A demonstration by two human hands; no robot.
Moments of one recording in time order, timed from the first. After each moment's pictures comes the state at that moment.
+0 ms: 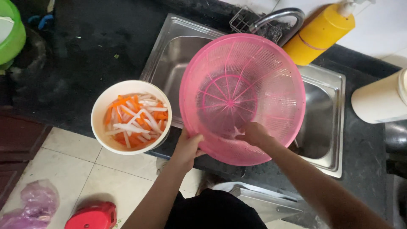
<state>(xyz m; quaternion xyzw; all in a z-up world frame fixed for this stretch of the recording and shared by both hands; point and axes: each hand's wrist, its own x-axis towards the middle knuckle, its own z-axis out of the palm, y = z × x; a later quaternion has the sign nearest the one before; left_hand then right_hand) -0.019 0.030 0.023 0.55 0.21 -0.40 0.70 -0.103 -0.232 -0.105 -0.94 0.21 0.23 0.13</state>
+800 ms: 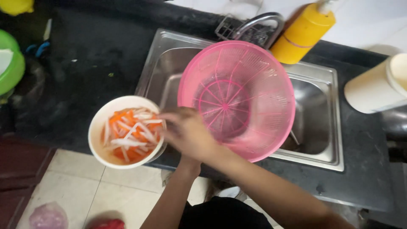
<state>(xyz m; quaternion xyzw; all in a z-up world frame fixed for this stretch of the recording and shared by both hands) -0.026 0.016 0.000 0.55 0.19 -0.39 0.71 -0.012 -0.041 0.122 -0.87 -0.06 -0.25 0.41</state>
